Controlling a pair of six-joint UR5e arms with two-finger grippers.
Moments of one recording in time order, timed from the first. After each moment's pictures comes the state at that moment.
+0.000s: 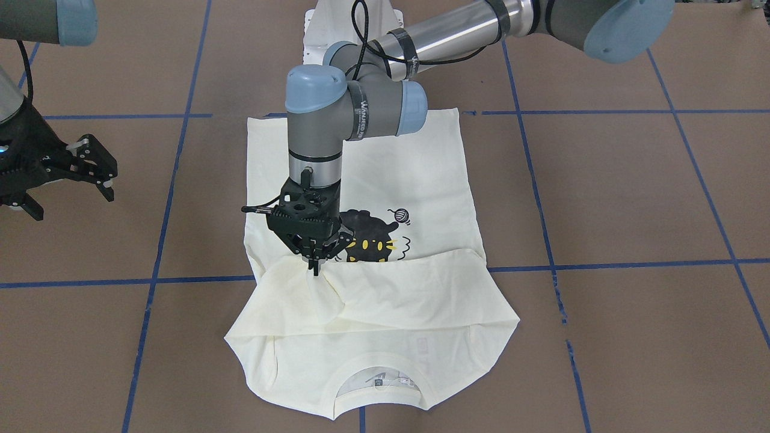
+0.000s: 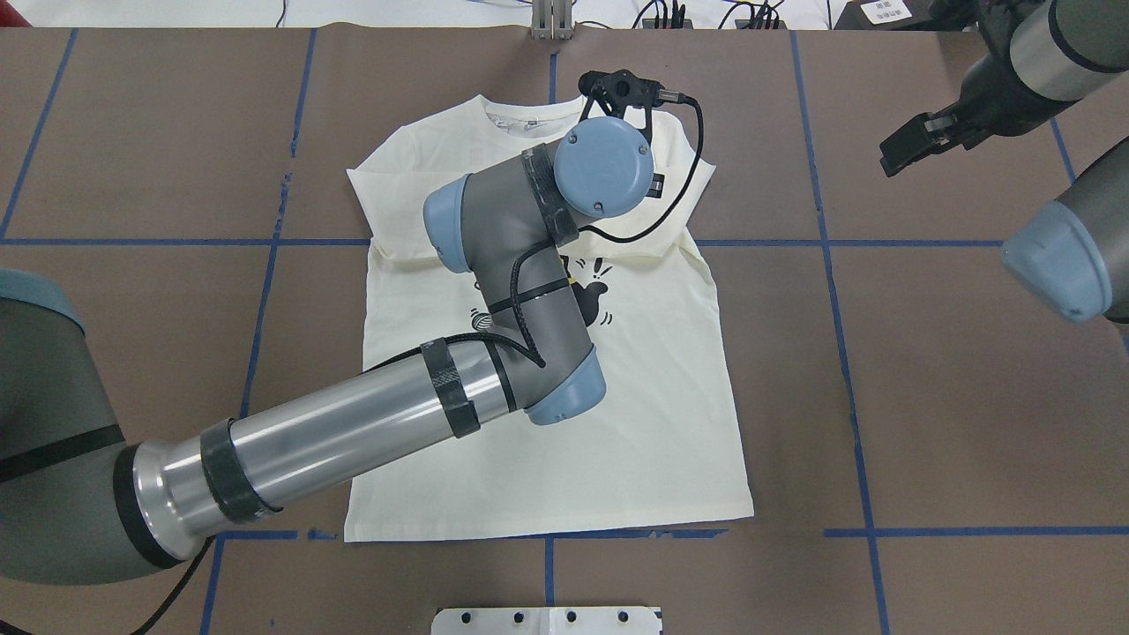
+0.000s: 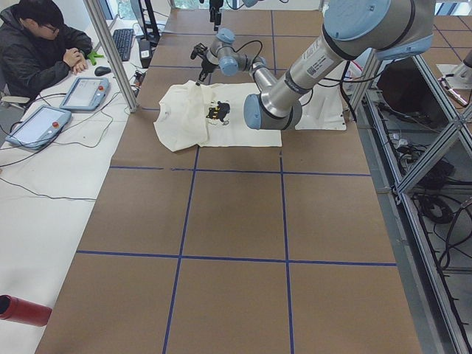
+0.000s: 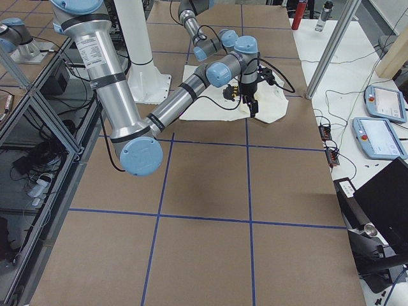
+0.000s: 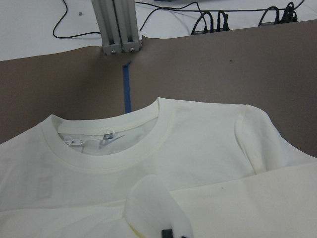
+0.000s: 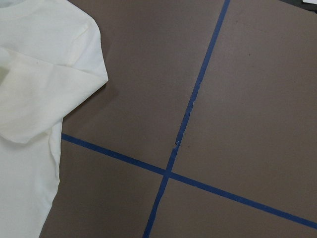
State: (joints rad) left arm -0.53 -2.70 -1.09 -1.96 -1.45 -1.02; right arm 1.07 -1.21 1.96 -1.70 2.10 0.42
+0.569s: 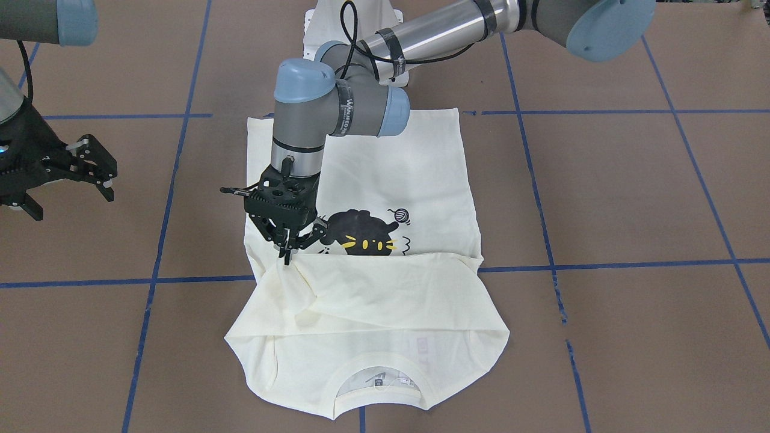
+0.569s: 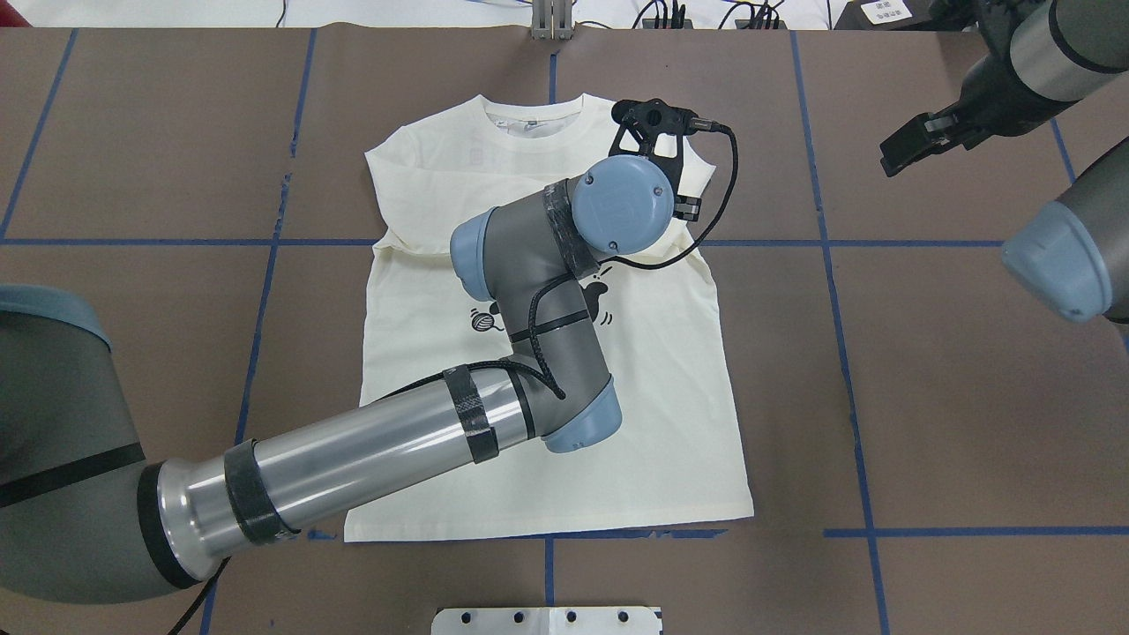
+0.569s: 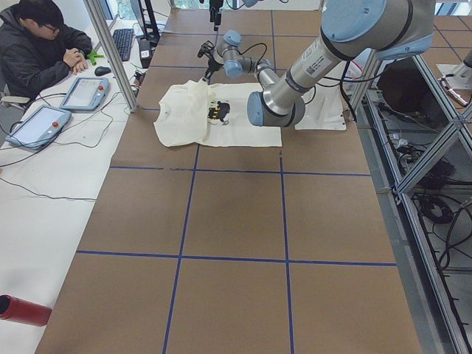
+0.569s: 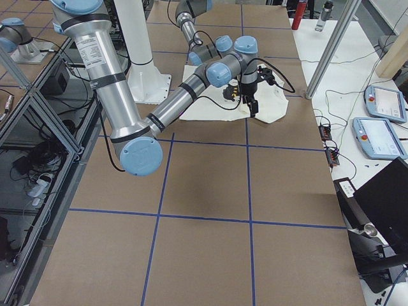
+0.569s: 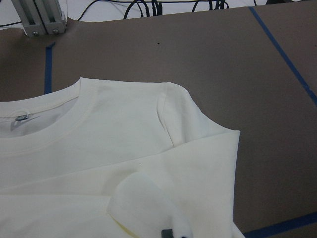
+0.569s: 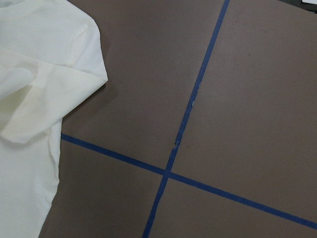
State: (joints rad) left arm -0.49 -2.71 -1.05 -2.12 -1.45 -1.02; right arm 1.07 -1.21 1.96 -1.70 2.10 0.42
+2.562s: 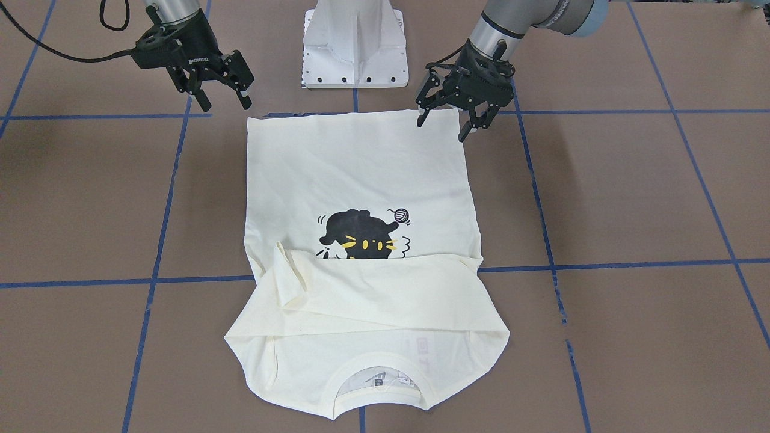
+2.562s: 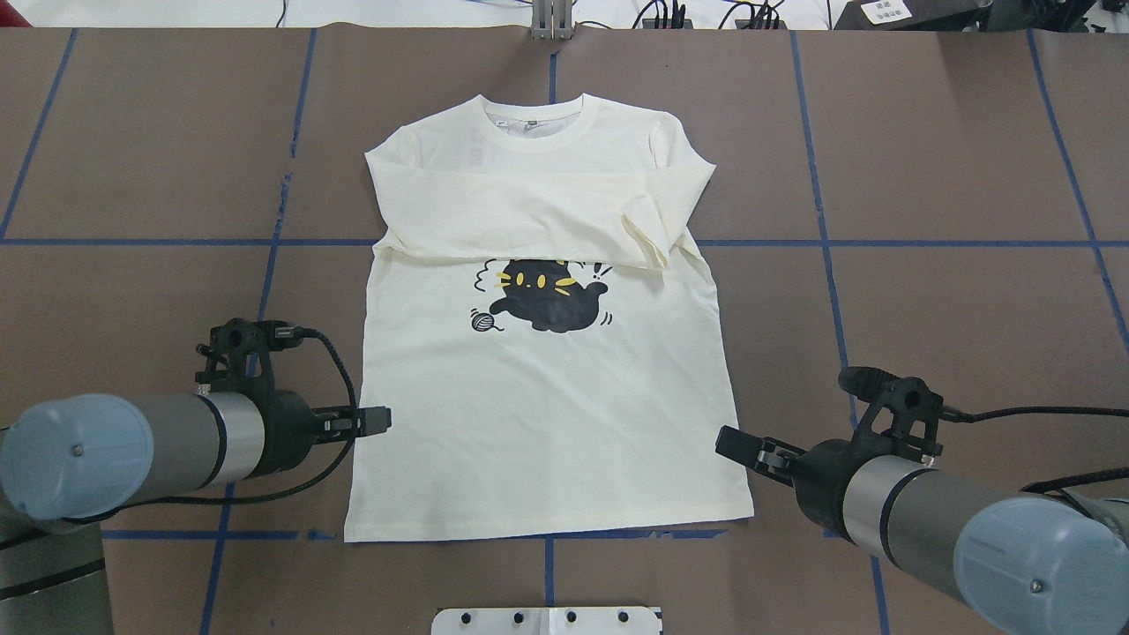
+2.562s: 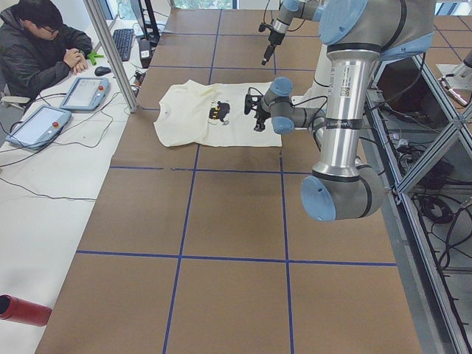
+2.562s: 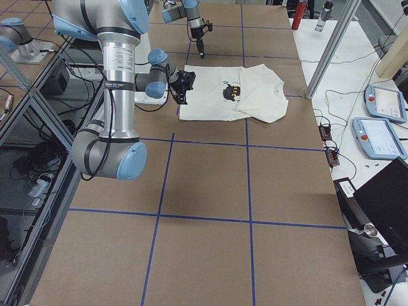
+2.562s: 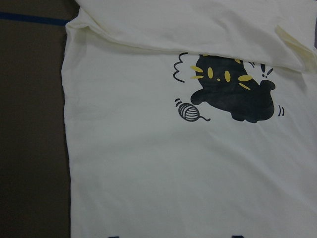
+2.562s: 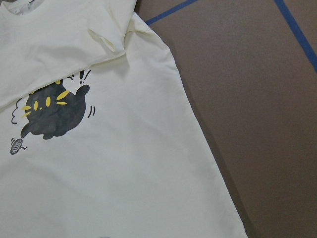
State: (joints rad) left arm -0.30 -1.63 -2.07 -2.16 -1.56 -1.47; right arm 0.15 -1.61 2.31 -1.22 1.31 1.79
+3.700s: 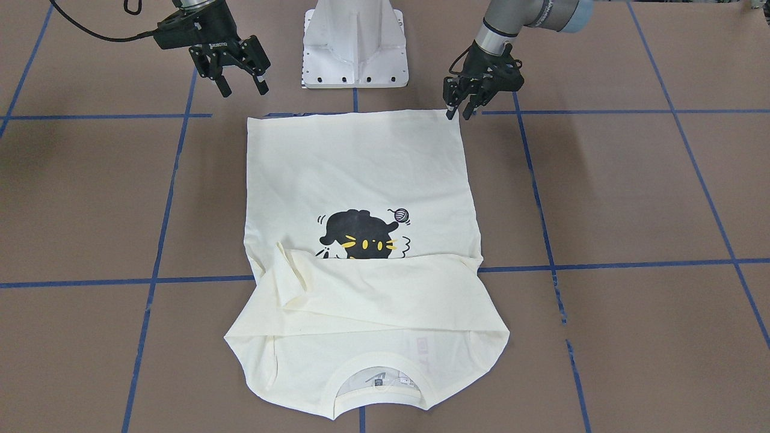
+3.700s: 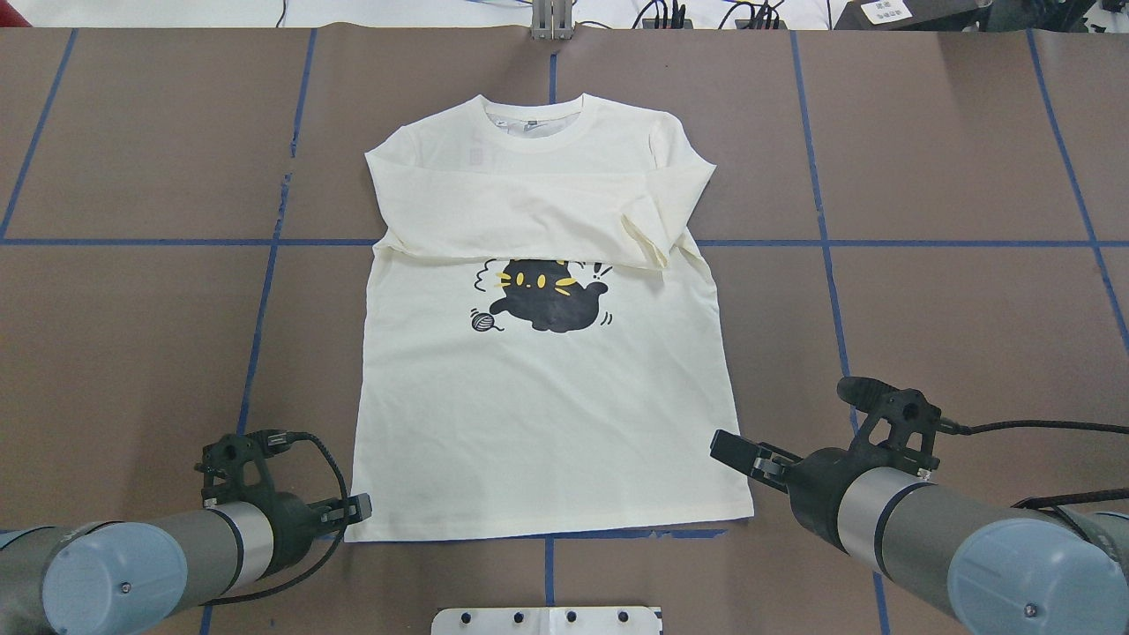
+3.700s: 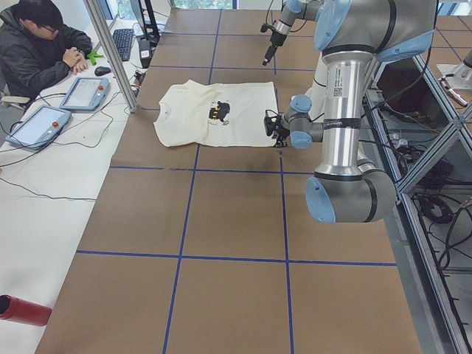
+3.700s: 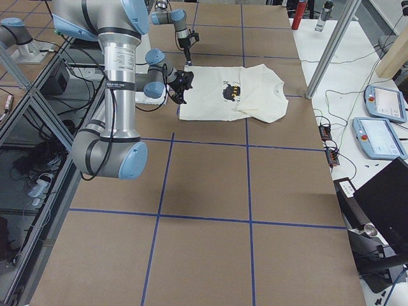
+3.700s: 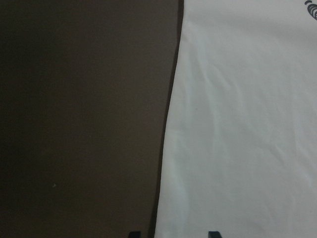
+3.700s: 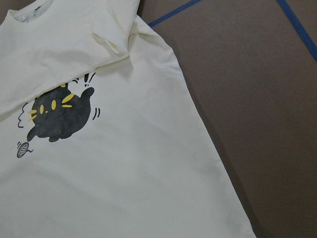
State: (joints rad) left arm -0.12 -1.58 -2.03 -2.16 -1.43 -1.71; right arm 0.13 -1.61 2.31 -1.21 1.27 1.80
